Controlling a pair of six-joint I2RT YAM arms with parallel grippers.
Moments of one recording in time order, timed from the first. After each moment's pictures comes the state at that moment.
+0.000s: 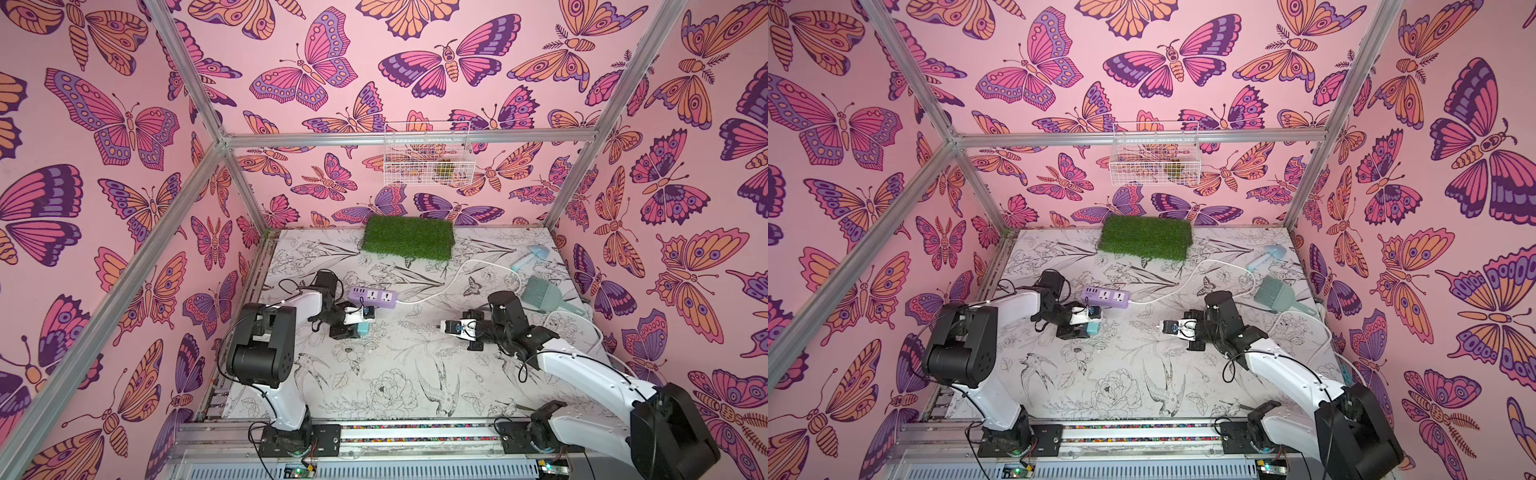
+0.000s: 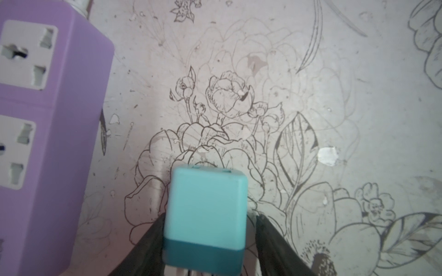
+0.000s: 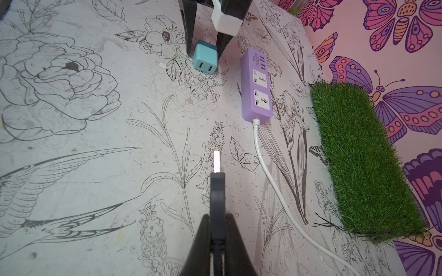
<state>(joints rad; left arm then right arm) -0.14 1.76 0.95 -0.58 0.52 1.40 0.48 1.15 0.57 -0.10 -0.51 -0.94</state>
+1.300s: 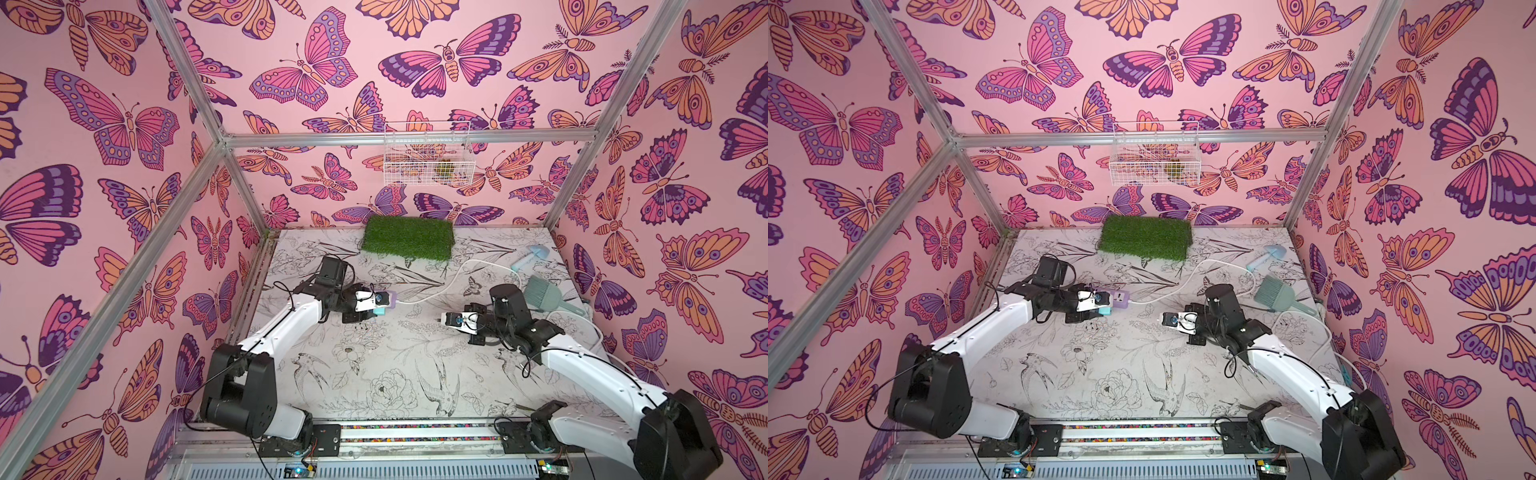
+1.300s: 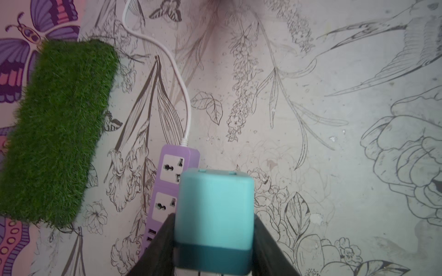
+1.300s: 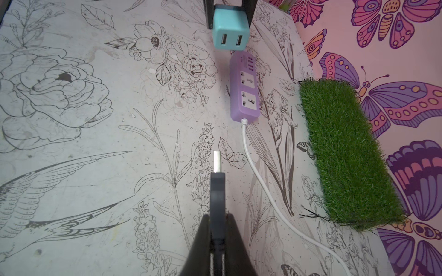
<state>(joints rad) -0.30 1.44 1.01 -0.56 0.56 1.24 0.48 1.12 0.67 -0.23 -0.47 -0.92</state>
